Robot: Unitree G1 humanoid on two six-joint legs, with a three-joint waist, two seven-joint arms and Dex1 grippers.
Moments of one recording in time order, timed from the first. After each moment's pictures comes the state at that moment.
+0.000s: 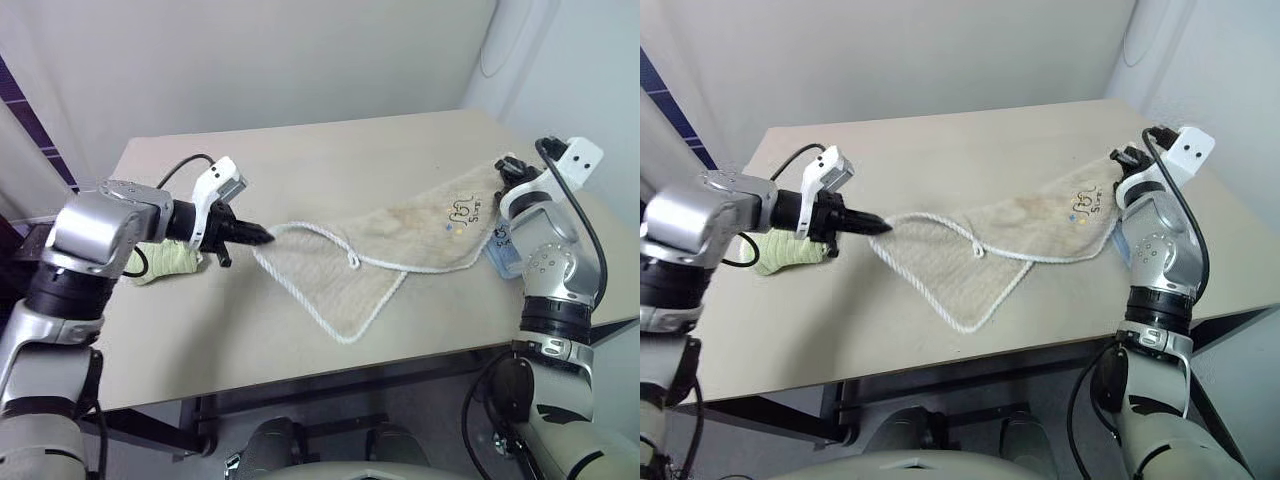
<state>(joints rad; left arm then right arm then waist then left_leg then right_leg) -0.80 0.73 -0.21 0.31 -0.34 0.71 -1.07 -0.69 -0.37 -0.48 0.25 0.60 0.56 -0.02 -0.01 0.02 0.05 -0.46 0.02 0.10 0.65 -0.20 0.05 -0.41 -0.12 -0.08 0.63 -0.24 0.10</state>
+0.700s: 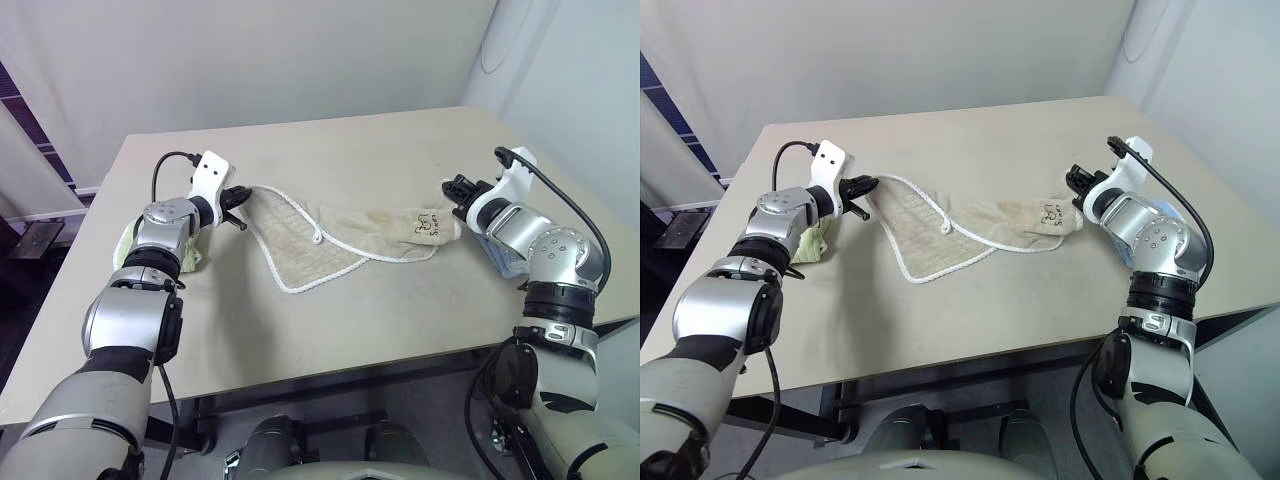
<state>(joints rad) -1.07 0.44 -0.02 1.32 -0.05 -0.18 -0.70 -0.74 -0.39 -0.44 0.34 0.71 0.91 0.03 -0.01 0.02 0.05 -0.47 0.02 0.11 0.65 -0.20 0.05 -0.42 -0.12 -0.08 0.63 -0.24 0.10</state>
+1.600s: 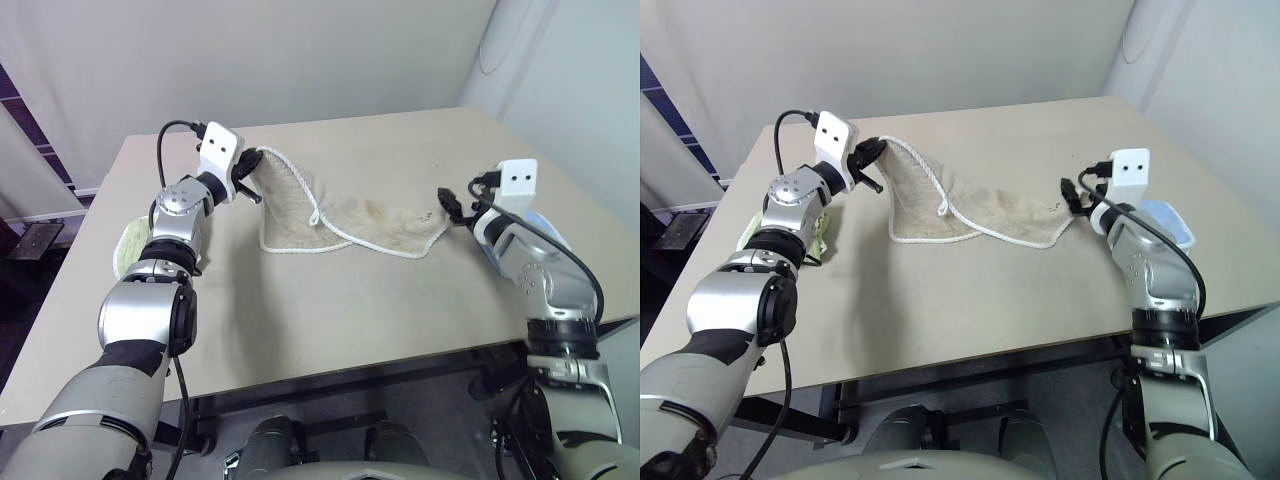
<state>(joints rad) -1.09 0.36 0.09 1.30 -0.01 -0.41 -0.63 -0.46 -0.50 -0.17 0.03 0.42 0.54 0.35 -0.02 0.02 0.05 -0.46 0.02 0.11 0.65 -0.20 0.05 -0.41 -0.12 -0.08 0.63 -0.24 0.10</state>
